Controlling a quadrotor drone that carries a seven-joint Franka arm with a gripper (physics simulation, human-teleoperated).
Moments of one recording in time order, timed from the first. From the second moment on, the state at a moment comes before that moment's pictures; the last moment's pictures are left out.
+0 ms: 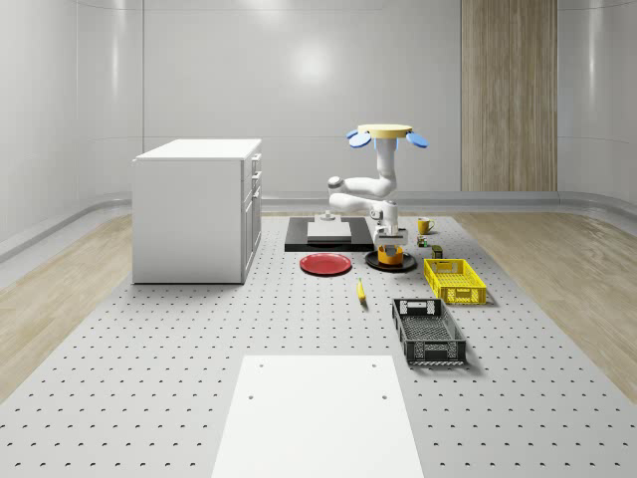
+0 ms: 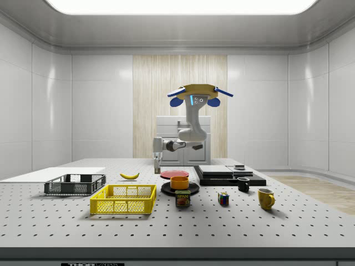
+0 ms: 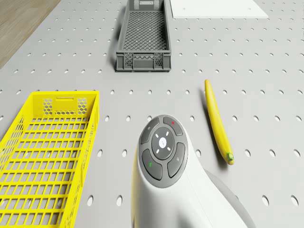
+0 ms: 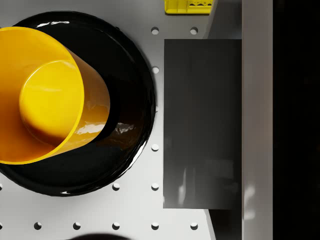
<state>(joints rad) -1.10 -1.48 1.21 -2.86 -1.94 1.59 1.62</state>
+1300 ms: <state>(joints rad) -1.10 -1.49 1.21 -2.86 -1.94 1.59 1.62</state>
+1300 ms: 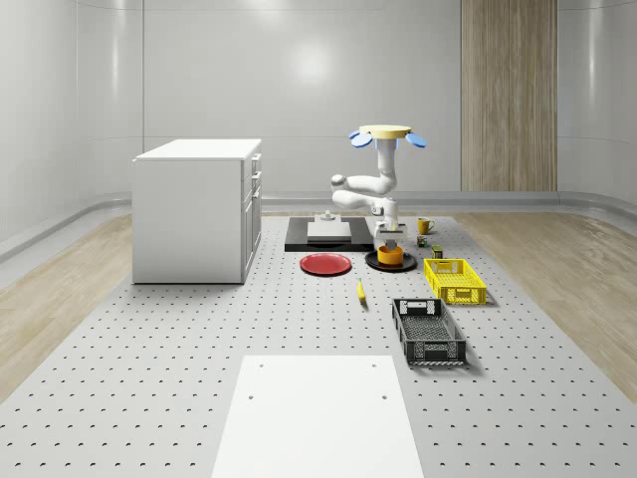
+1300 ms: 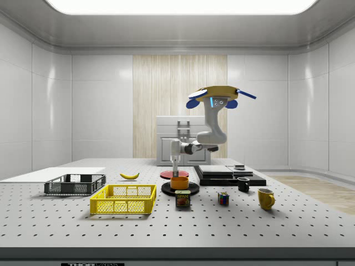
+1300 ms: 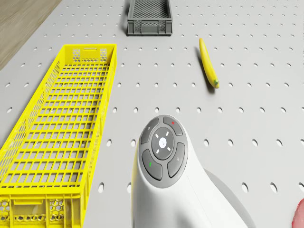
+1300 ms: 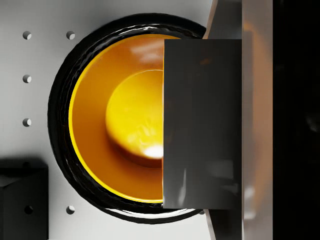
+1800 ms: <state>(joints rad) -1.11 -1.50 1.17 -2.84 -1.97 1.61 1.62</state>
